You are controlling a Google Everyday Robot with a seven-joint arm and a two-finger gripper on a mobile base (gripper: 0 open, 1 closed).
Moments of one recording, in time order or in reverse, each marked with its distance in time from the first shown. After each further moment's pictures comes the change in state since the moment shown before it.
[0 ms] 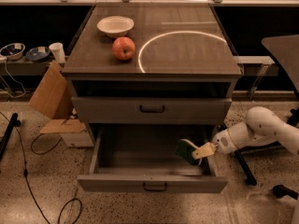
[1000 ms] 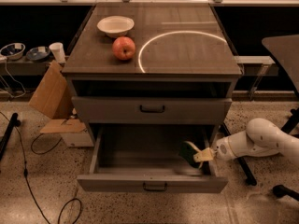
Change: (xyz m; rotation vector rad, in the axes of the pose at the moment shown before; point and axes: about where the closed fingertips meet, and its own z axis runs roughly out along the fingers) arm 0.011 -0.030 0.012 0.126 -0.088 0.051
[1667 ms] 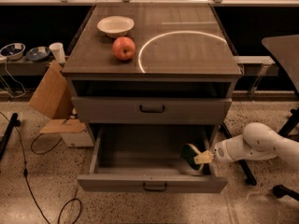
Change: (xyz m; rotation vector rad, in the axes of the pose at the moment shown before) arm 0.010 -0.015 0.012 0.090 -0.002 0.053
